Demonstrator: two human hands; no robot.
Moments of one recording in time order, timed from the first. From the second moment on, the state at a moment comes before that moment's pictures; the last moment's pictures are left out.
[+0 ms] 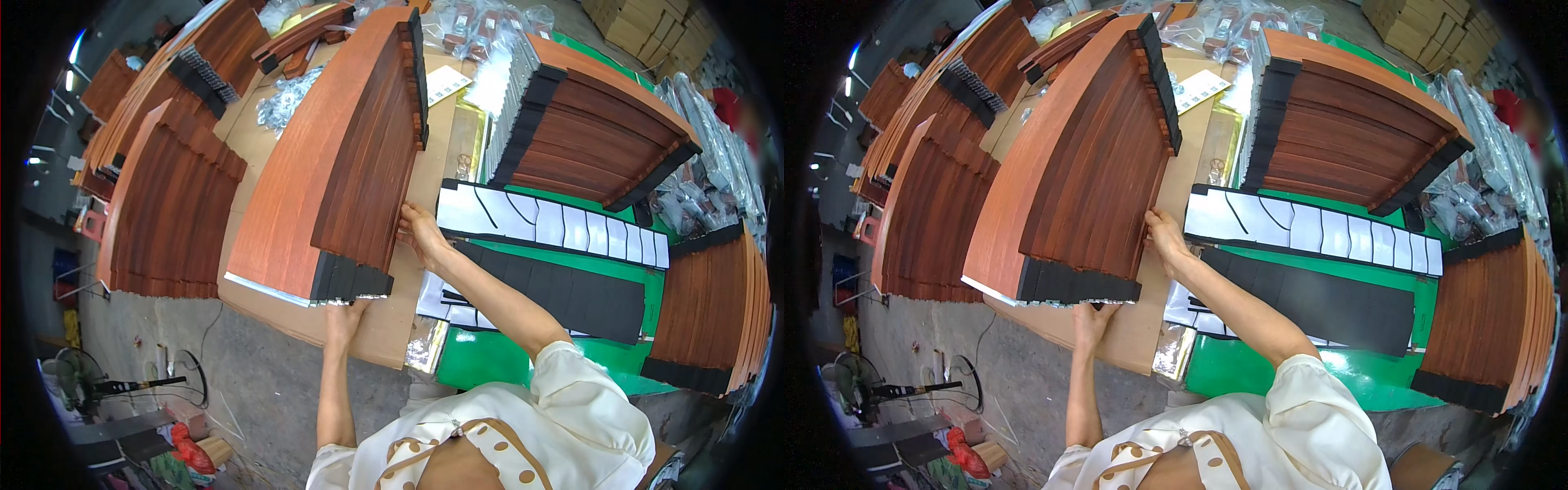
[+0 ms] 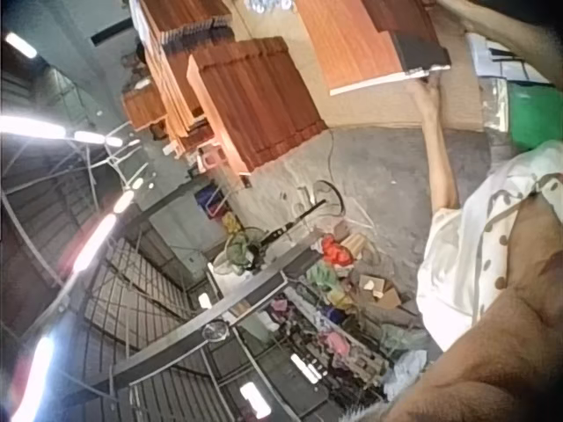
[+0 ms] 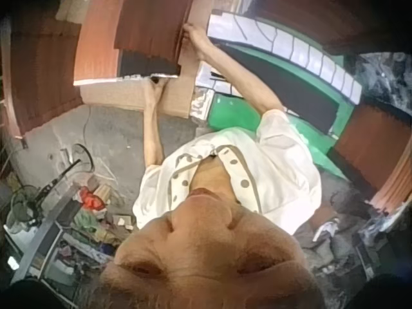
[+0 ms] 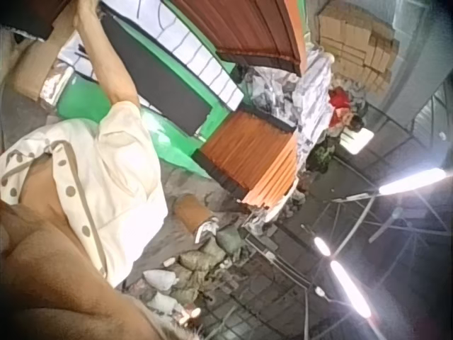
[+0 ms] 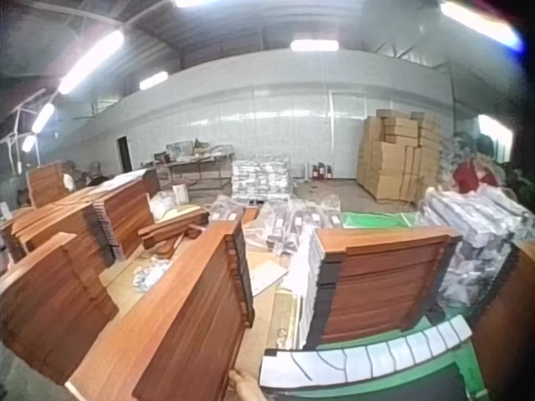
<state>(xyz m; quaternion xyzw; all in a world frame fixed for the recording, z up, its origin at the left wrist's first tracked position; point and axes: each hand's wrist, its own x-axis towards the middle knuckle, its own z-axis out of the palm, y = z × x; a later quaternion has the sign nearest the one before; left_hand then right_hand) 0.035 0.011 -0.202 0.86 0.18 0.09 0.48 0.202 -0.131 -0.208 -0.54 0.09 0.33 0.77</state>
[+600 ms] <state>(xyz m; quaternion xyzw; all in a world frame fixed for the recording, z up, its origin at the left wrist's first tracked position) 0.037 0.041 -0.253 0.85 0.18 0.12 0.48 0.188 -0.120 -0.189 -0.62 0.09 0.27 0.74</state>
